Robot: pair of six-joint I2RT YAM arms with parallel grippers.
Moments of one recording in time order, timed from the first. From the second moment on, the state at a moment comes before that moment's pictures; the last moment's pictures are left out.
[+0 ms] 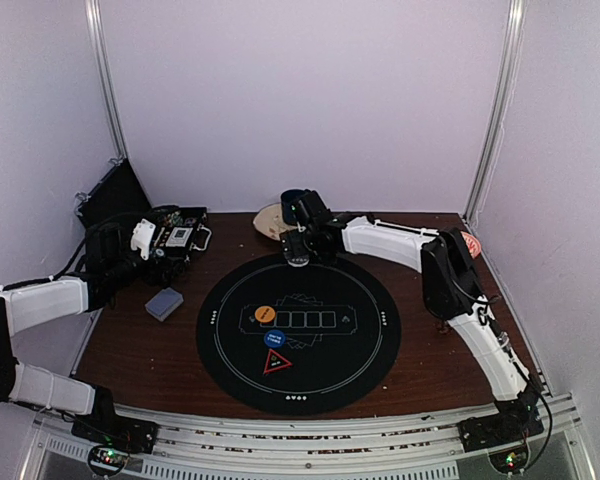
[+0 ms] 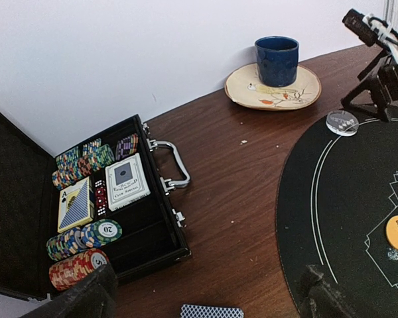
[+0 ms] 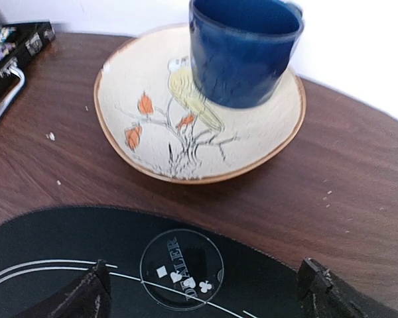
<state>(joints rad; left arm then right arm) -0.11 1.23 0.60 0.22 0.22 0.30 0.73 2.54 2.24 -0.42 0.33 0.26</state>
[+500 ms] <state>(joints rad) -0.11 1.22 0.60 0.22 0.21 0.31 0.90 2.31 1.90 -0.38 0.38 0.13</state>
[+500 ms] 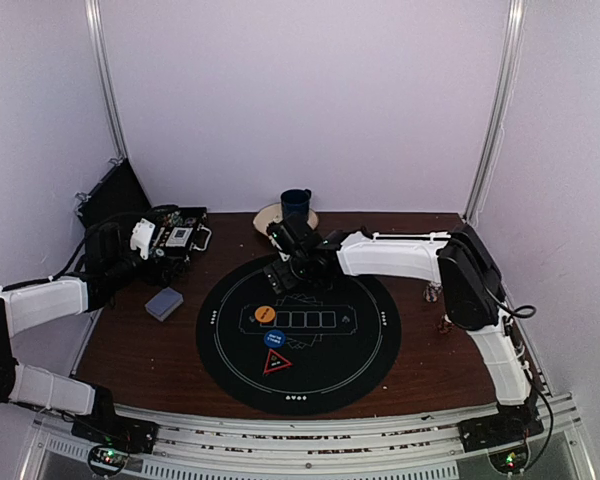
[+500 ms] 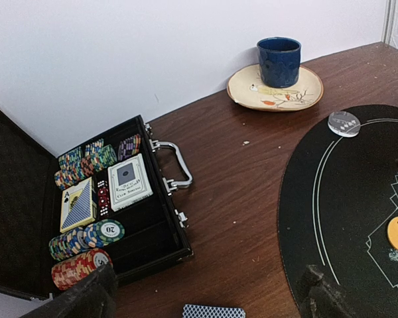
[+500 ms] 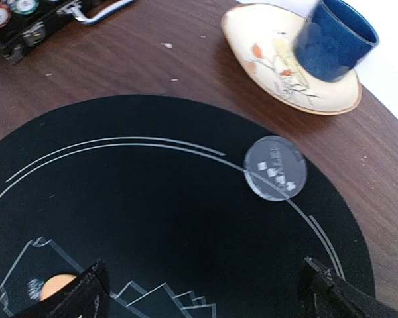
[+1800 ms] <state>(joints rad) -0.11 1.22 0.60 0.22 0.21 0.31 1.08 2.20 1.64 -0.35 0.14 0.26</state>
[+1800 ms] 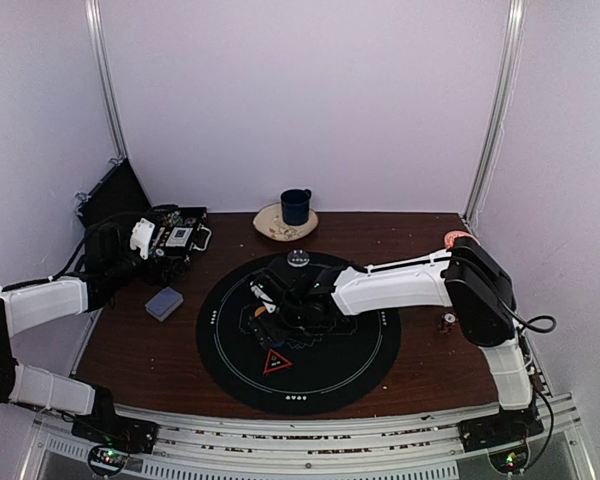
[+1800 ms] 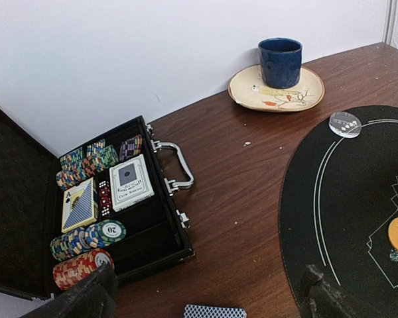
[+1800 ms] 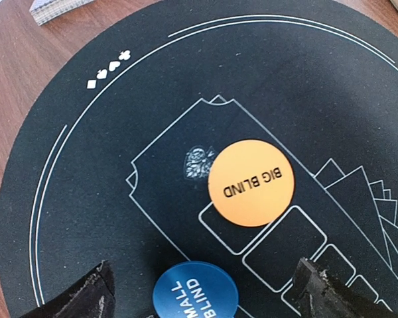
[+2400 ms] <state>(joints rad) -0.11 1.22 0.60 0.22 0.21 0.31 1.10 2.27 1.71 -0.46 0.14 0.23</state>
